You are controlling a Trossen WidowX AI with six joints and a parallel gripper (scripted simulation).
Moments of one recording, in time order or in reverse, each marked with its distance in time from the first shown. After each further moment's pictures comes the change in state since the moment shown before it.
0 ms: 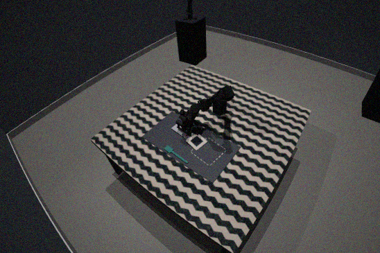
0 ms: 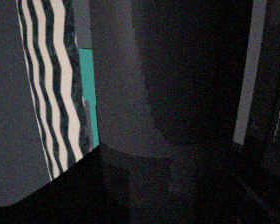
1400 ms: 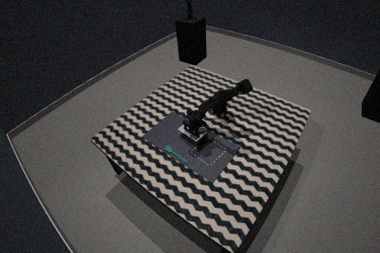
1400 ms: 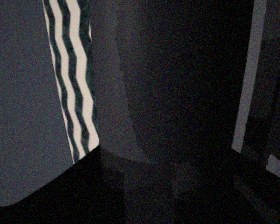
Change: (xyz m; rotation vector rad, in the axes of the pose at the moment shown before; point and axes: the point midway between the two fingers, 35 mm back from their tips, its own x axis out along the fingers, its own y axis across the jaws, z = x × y) arm -0.034 0.045 -0.079 0.028 0.024 0.001
